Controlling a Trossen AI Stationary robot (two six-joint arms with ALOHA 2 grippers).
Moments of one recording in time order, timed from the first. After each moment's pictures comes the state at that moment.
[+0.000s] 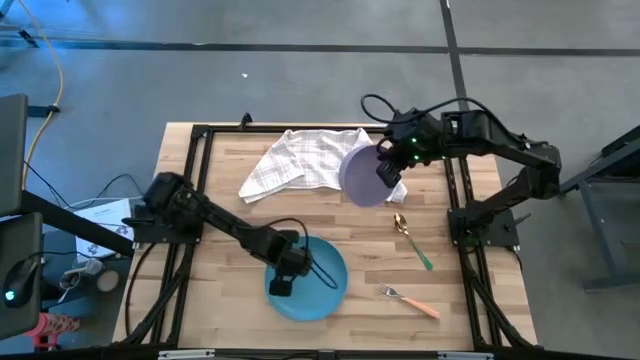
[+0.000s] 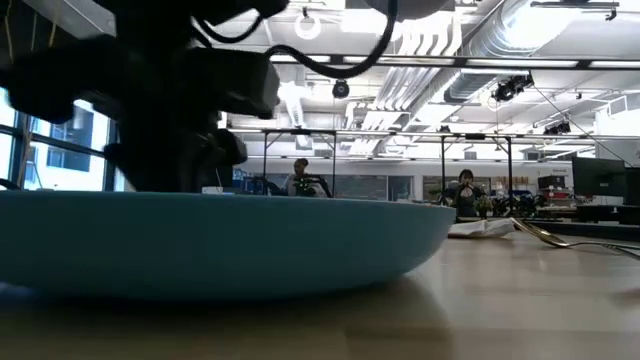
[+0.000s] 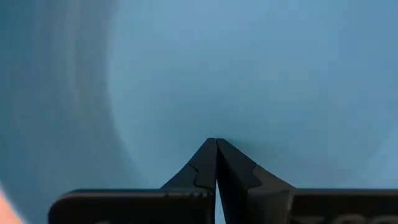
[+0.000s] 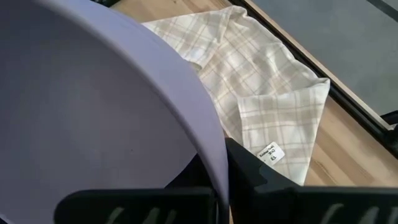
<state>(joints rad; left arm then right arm) -0.22 1.88 1.14 -0.56 -0.05 -0.27 -0.12 1.42 1.82 -1.30 0.21 0.47</state>
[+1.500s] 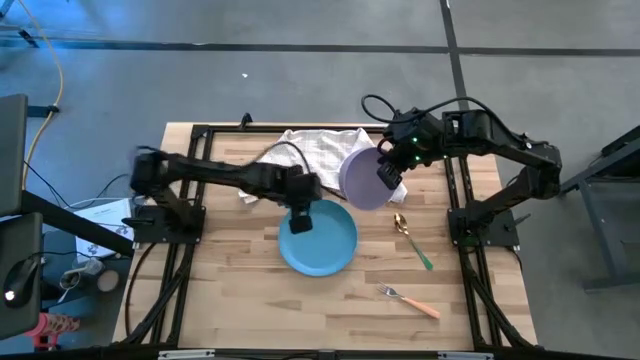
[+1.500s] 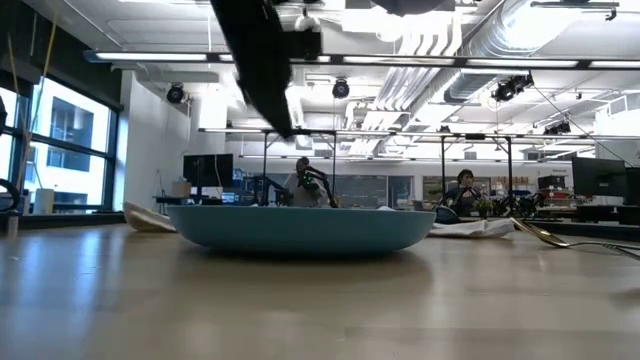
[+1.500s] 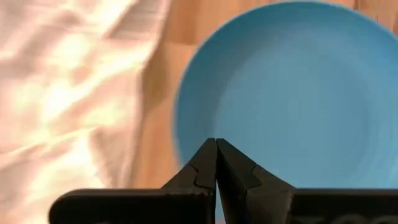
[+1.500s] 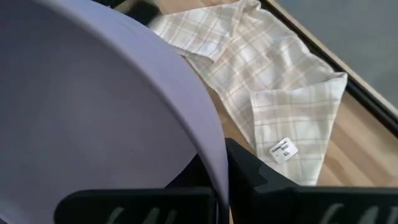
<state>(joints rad) 0.14 1.67 1.36 -0.84 -0.20 -0.11 -0.11 1.42 1.82 -1.30 0.15 0.48</state>
